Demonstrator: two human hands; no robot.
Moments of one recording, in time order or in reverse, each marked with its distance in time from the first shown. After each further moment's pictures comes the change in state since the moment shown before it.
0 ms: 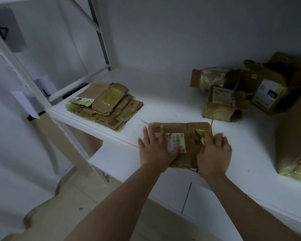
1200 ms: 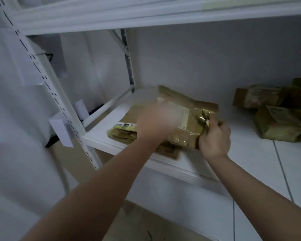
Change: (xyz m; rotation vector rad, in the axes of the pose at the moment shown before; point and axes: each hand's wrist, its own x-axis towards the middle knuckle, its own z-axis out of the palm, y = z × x) left_hand 0.098 -0.193 -0.156 -0.067 0.467 0.227; right_hand 0.041 -0.240 -0.003 0.340 0.135 0.106
